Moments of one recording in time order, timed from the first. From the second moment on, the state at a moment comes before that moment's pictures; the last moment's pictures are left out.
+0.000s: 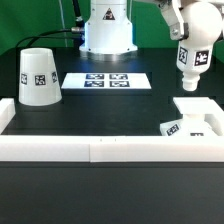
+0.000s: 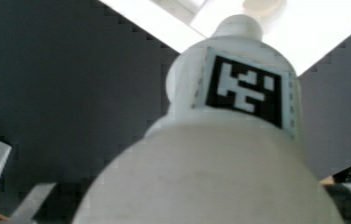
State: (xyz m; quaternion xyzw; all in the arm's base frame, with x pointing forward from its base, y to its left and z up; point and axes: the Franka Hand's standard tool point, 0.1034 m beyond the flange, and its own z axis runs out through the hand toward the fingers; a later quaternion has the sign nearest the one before) arm 0.628 0.086 0.159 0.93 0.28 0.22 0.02
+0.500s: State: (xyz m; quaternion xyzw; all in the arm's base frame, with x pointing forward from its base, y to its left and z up) arm 0.623 0.093 0.147 0.93 0.29 0.22 0.02
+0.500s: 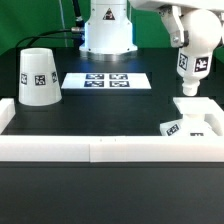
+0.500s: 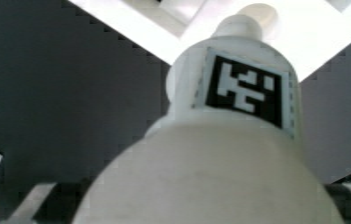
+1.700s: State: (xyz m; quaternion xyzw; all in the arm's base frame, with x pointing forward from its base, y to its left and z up) arm 0.621 0.098 0.129 0.93 0.29 0.22 0.02
